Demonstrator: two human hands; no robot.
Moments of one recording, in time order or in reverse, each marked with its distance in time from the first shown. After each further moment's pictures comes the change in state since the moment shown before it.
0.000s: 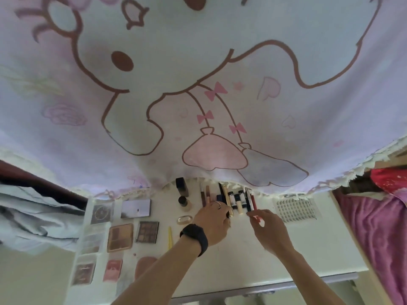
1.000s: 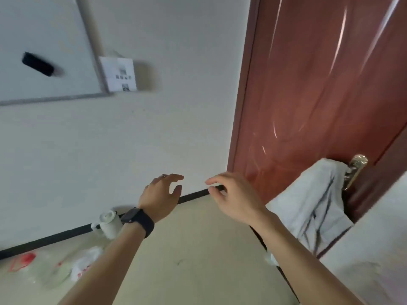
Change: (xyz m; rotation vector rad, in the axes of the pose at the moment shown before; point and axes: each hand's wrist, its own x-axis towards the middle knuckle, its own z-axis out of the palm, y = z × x) left_hand -0.817 -0.291 -0.073 -0.240 1.246 -1.272; right_hand -0.495 -0.591 0.340 -0.172 -0.703 -1.678
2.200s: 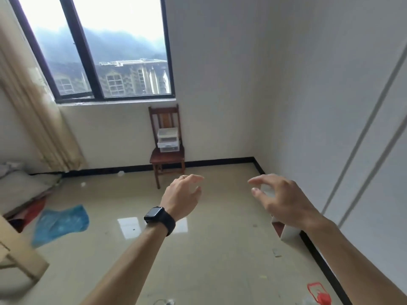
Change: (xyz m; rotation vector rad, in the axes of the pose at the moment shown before) left_hand -0.399 -0.452 -0.411 0.310 1.052 -1.389; right_hand 0.170 -0.707 0.477 0.471 -0.927 -1.341
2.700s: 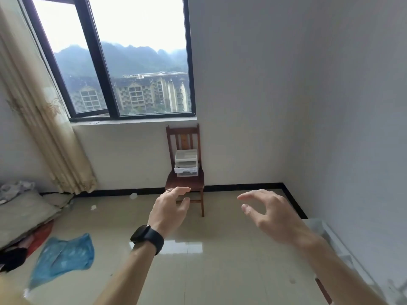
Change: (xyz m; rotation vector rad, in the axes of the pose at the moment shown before) left_hand 0.273 -0.166 -0.061 -0.098 0.182 -0.136; right_hand 0.331 -0.010 0.121 0.113 -0.079 -0.130
